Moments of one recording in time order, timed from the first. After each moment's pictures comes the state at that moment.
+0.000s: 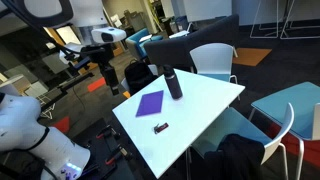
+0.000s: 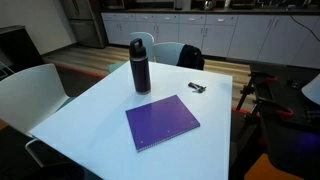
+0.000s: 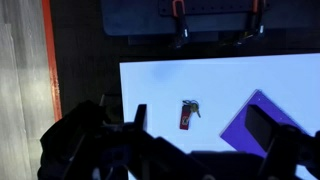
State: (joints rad) arm -0.15 -0.38 -0.31 -2.34 -0.11 1.74 -0.33
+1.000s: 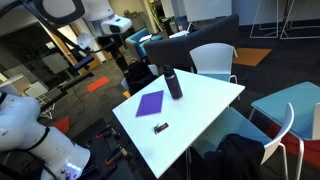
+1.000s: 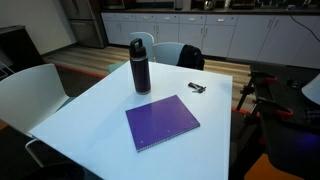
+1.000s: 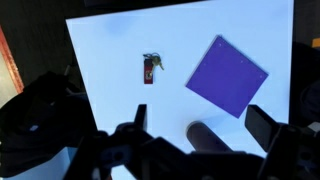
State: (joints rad) arm -0.12 -0.32 -0.24 -2.28 0.14 1.88 -0.22
